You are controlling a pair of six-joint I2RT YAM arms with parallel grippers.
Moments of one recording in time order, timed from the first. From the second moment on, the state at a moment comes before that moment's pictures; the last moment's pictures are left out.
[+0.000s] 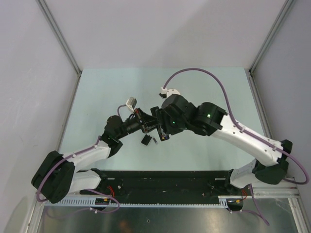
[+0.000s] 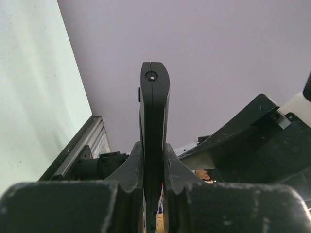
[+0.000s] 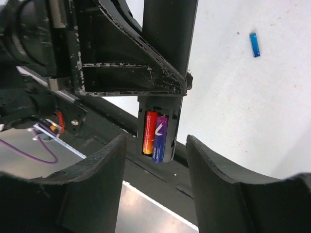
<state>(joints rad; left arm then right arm) -0.60 1.19 0.45 0.87 0.53 -1.50 1.10 1.49 1.74 -1.13 0.23 0.61</state>
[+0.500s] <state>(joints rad) -0.60 1.22 0.47 0.87 0.65 -1.50 0.90 0.99 1.07 -0.53 -0.10 0.68</state>
